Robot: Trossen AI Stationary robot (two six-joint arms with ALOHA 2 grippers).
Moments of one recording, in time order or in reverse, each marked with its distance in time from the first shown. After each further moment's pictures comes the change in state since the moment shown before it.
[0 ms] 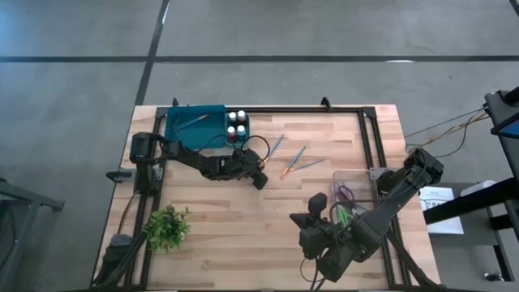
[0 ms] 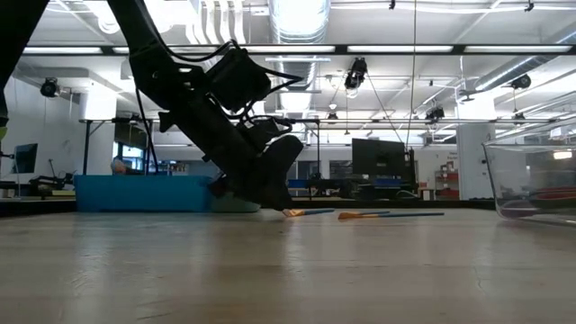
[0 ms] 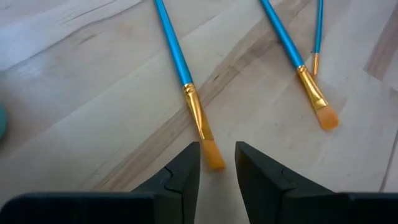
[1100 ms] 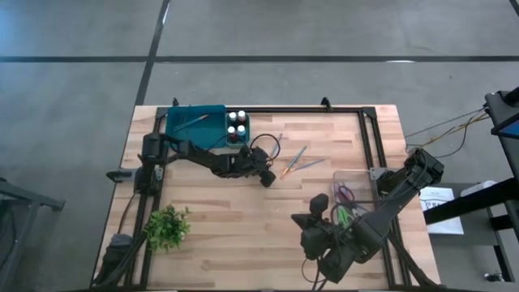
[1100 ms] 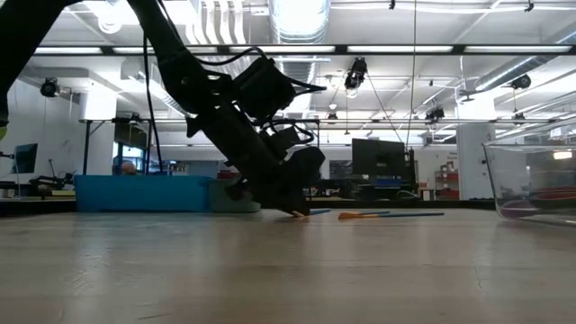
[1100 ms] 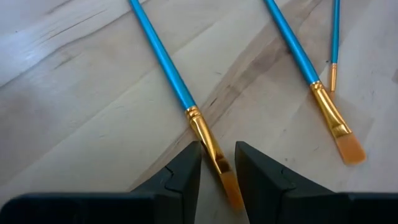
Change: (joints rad) left arm 0.009 0.134 0.148 -0.114 0.009 0.026; right arm 0.008 0.000 0.000 -0.022 0.000 0.024
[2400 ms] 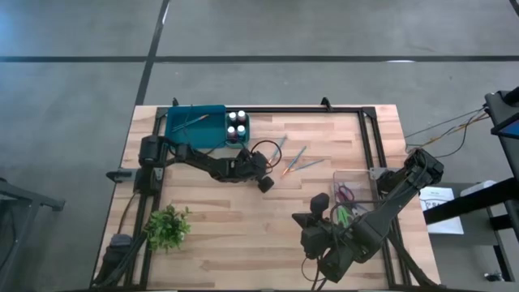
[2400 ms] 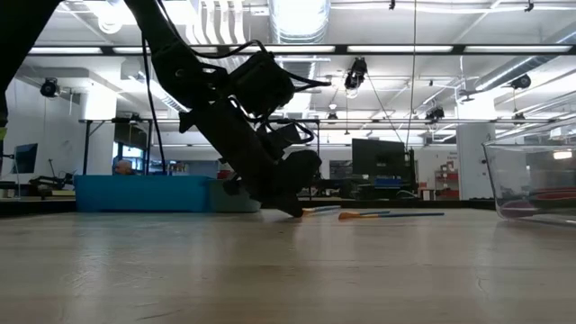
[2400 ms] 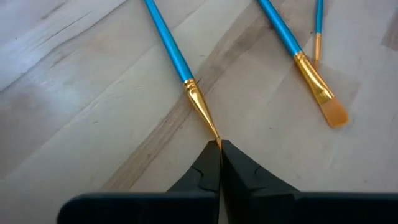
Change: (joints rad) left arm -0.062 -0.027 -0.008 -0.053 -0.048 0.057; right arm 0.000 0.000 0.000 -0.023 0.000 0.032
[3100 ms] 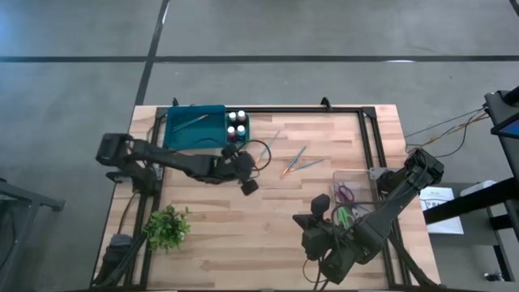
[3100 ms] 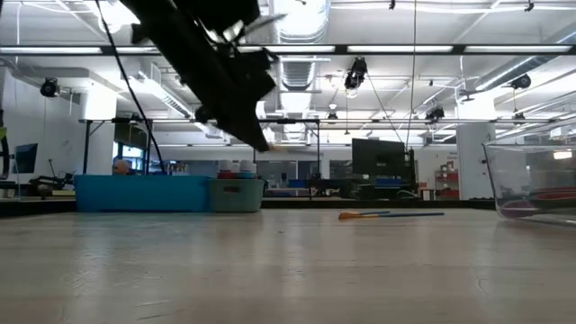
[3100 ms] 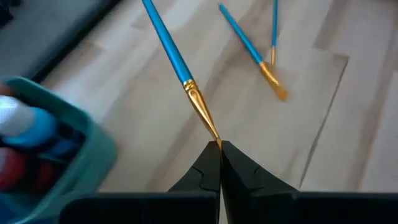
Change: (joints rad) left arm -0.090 -0.396 -0.010 -0.388 -0.121 0.115; right arm 0.011 0.000 0.000 -0.004 0.000 0.003
